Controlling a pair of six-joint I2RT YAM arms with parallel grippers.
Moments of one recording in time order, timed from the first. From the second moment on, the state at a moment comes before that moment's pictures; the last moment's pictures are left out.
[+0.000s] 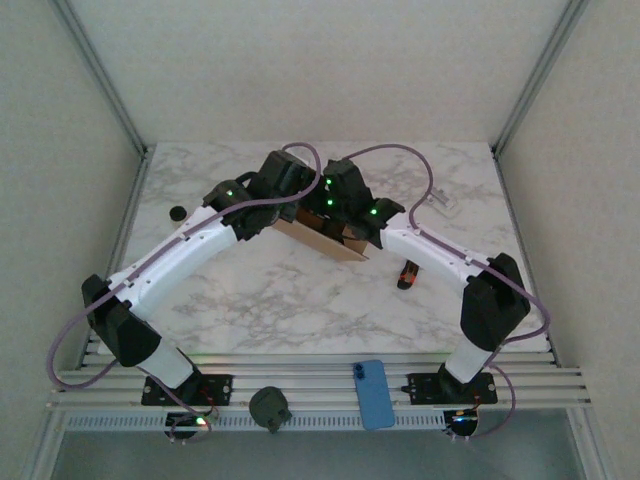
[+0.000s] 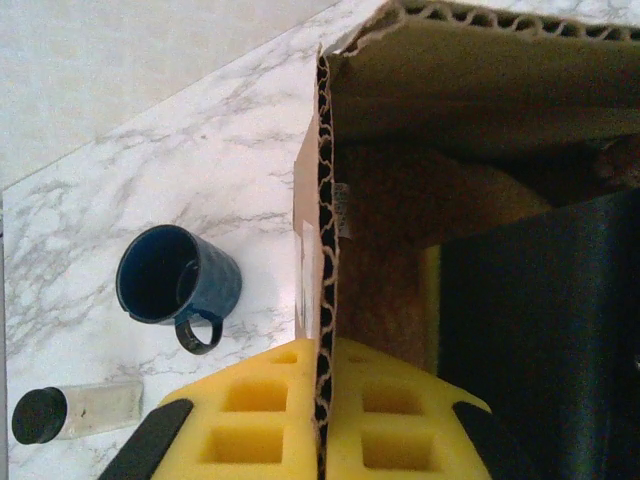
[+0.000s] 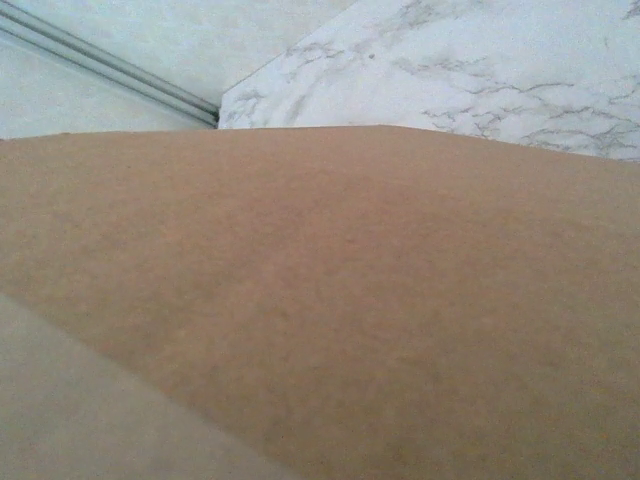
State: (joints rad) left arm -0.70 1.57 1.63 -0.85 -0.47 -0.08; right arm 0.76 1.68 1.40 -0.24 -0.04 0.94
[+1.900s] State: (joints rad) left arm -0.62 1.55 1.49 -0.65 -0.50 -0.23; right arm 0.61 0.99 1.11 0.10 -0.18 0.78
